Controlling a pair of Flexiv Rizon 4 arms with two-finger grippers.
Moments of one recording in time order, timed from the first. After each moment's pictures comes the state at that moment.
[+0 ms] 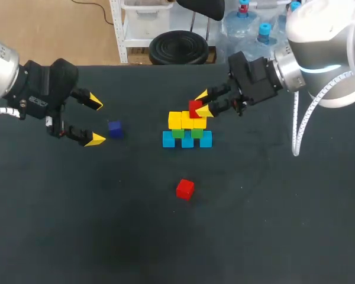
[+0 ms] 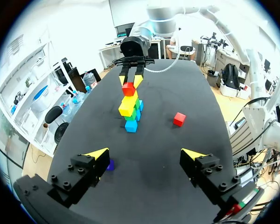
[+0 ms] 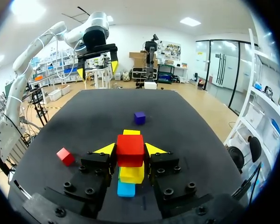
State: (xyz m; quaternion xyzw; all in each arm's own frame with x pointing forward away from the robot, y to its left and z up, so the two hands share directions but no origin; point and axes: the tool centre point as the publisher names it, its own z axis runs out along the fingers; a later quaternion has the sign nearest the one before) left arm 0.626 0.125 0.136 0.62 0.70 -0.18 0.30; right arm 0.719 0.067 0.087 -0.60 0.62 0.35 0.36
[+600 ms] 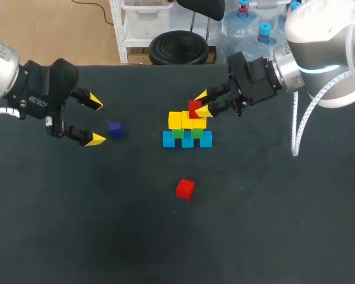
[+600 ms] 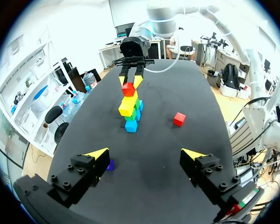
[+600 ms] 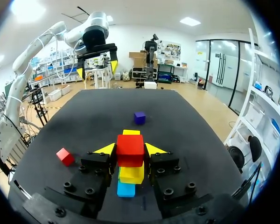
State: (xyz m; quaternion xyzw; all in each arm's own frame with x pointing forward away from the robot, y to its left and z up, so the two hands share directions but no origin) left arm 0.626 0.125 0.136 0.62 0.70 -0.18 0.30; right arm 0.719 0.068 0.086 -0.60 0.62 0.35 0.36
